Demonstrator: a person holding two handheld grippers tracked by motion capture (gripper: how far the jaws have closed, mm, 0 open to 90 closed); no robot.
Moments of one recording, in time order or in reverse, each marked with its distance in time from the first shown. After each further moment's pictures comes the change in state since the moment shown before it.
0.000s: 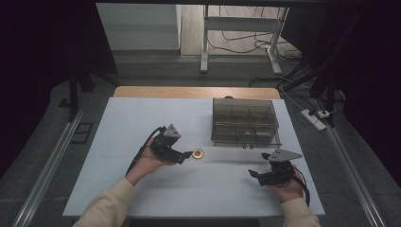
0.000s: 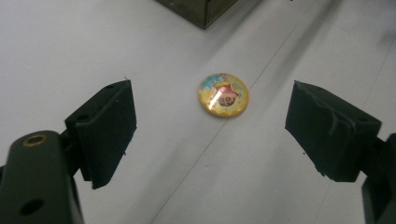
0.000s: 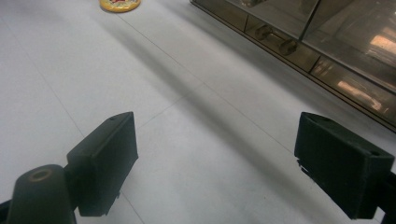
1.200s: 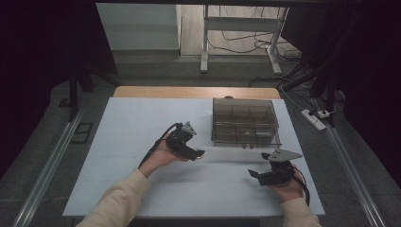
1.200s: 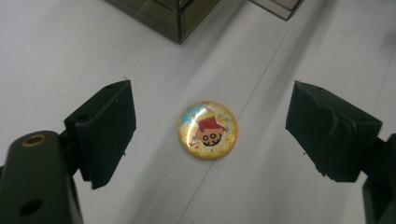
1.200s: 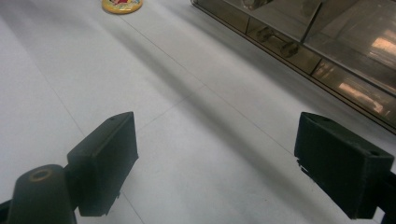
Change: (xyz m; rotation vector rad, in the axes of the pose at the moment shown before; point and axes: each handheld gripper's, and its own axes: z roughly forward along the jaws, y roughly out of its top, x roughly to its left) left arm -0.002 0.030 0.041 0.083 -0.070 0.054; right arm 0.000 0.000 0.000 -0.005 0.006 -0.002
